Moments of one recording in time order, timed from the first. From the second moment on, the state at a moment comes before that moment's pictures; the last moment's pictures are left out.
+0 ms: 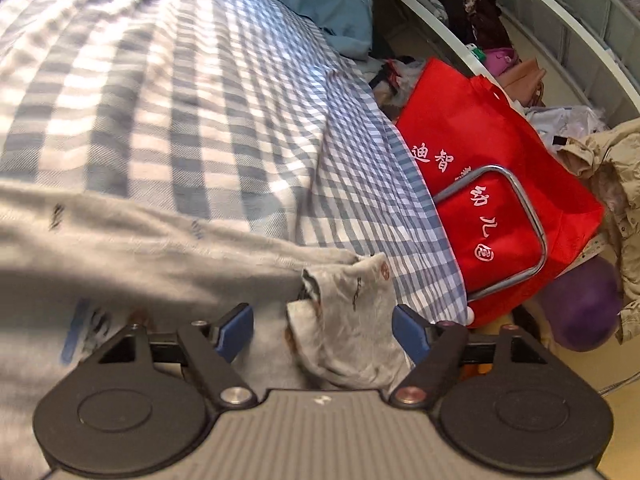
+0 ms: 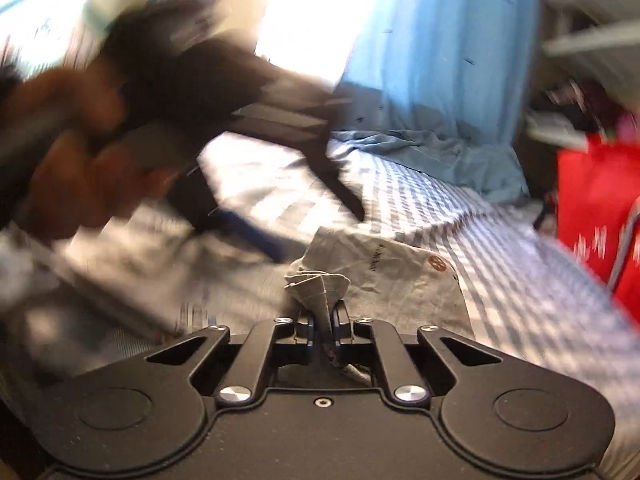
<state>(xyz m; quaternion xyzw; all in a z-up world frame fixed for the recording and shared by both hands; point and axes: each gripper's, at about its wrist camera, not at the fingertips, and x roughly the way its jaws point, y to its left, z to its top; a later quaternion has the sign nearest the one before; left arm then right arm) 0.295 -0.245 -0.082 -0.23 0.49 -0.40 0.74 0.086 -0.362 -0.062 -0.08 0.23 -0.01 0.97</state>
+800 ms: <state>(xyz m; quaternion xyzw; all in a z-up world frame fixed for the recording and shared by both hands) 0.294 -0.258 -0.115 -0.33 0.48 -0.34 0.73 0.073 -0.372 -0.066 -0.09 0.21 0.00 0.97</state>
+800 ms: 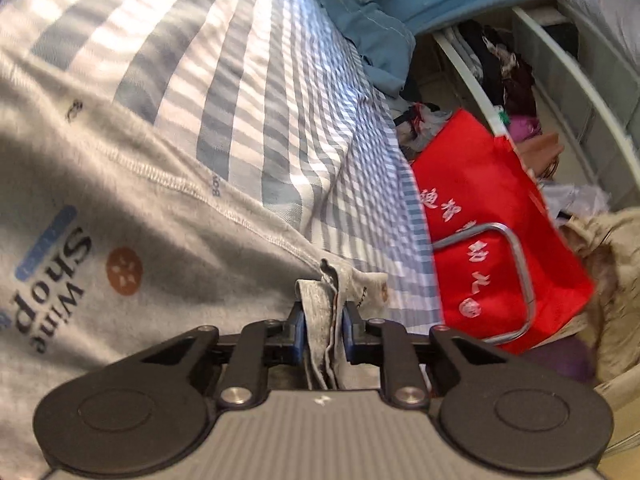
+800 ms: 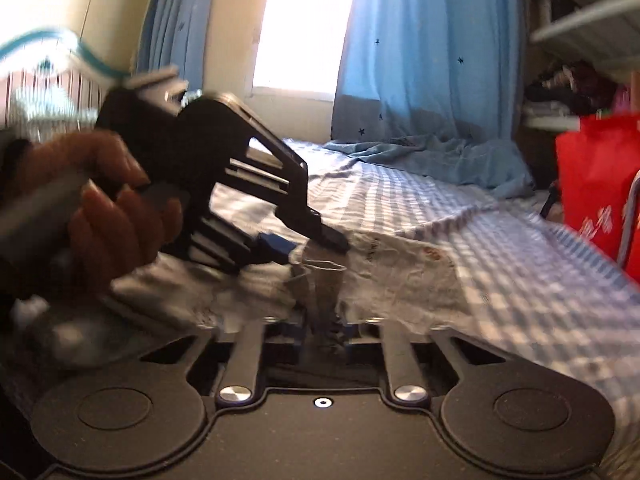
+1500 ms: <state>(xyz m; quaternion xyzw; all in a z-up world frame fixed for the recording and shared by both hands) 0.280 -0.211 -0.072 -0.23 0.44 -0.36 0.79 0.095 -0.332 -0.064 -0.19 0.20 0.03 0.96</state>
